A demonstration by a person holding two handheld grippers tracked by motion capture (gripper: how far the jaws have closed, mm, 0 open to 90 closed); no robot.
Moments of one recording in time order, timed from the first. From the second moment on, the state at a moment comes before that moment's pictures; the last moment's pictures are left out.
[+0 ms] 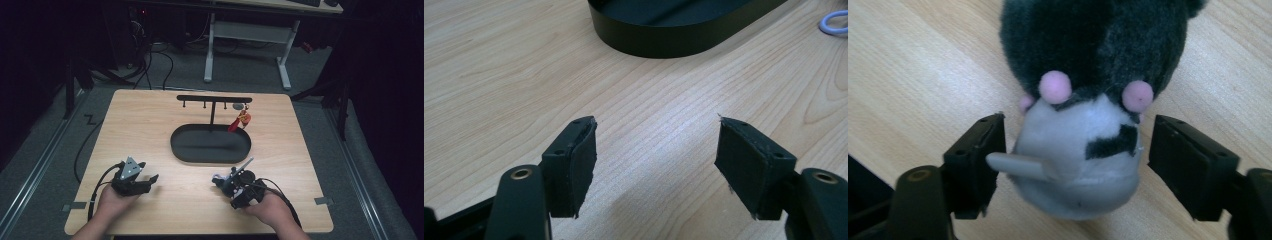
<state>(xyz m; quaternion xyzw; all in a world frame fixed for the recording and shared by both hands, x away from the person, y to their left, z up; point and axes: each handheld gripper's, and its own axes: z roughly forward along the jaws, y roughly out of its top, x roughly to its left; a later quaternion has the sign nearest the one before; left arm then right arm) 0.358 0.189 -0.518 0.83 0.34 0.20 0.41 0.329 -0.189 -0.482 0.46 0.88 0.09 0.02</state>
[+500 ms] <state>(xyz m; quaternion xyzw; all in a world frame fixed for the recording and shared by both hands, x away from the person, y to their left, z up) 0.357 0.188 -0.518 0.83 0.34 0.20 0.40 0.329 -0.189 -0.483 0.47 0.88 0.09 0.02</state>
